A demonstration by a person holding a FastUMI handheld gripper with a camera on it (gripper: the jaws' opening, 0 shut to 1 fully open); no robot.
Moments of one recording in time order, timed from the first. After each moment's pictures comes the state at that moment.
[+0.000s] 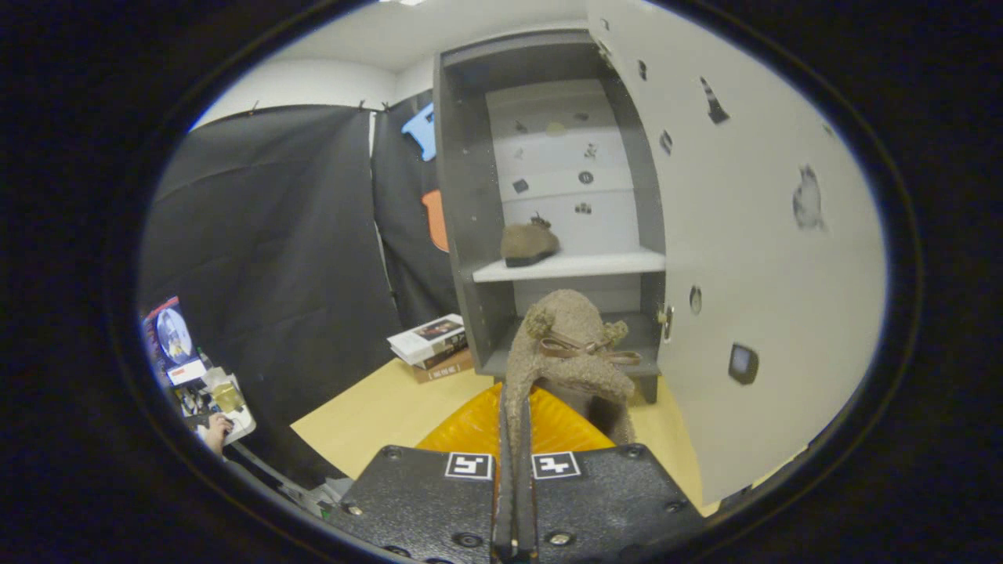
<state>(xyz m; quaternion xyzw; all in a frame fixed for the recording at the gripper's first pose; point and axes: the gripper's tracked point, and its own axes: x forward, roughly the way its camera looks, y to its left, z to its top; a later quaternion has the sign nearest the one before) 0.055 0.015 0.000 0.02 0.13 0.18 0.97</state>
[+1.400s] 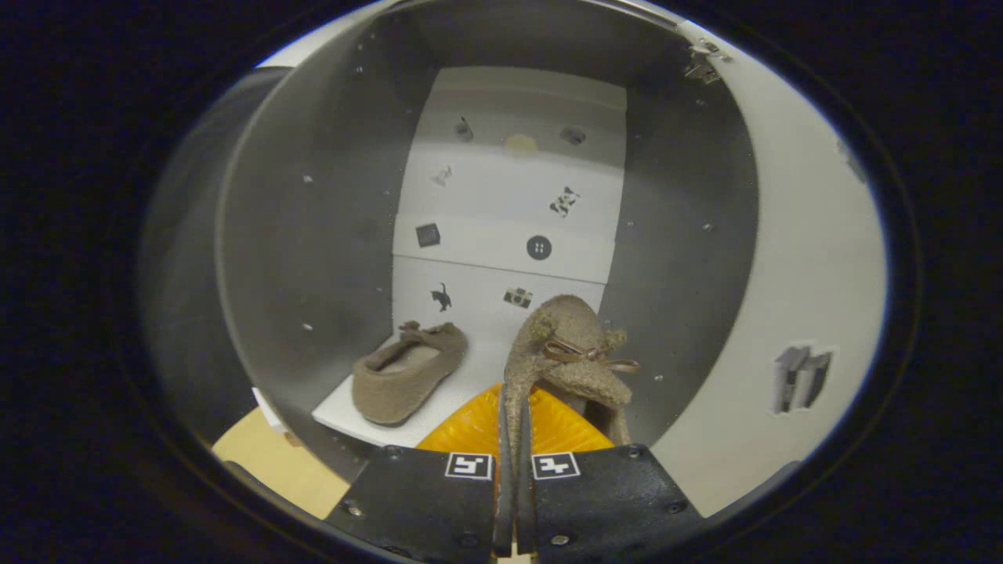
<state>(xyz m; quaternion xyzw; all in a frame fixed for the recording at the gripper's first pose) 0.388 -0.010 0.107 -0.10 0.15 0.02 0.98</state>
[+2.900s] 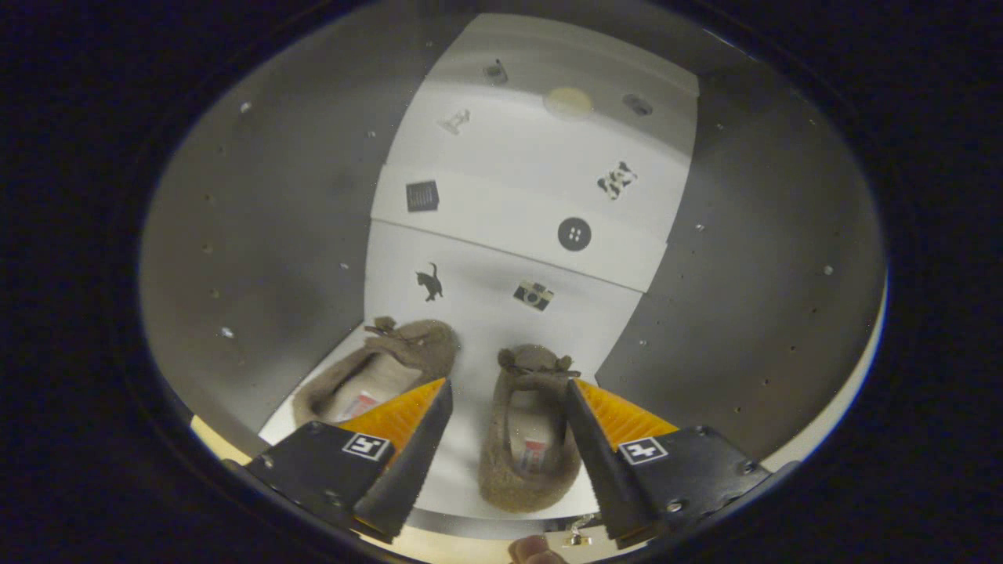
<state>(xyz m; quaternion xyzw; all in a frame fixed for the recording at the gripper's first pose) 0.446 0.017 0.116 -0.15 0.17 0.00 0.97</state>
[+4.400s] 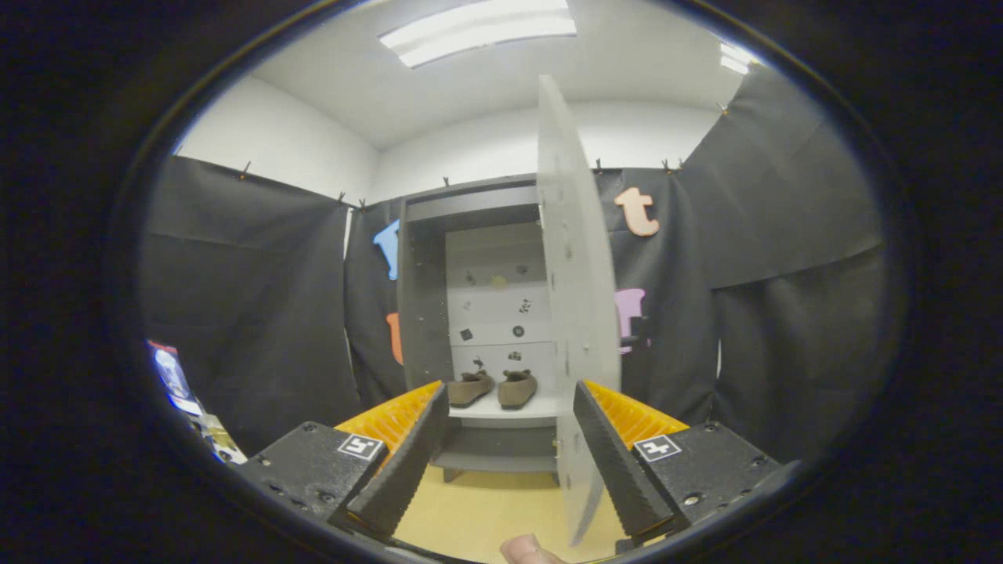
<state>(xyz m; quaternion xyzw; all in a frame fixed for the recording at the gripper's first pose) -0.040 -0.147 0.212 0.02 -0.05 0.07 1.00</state>
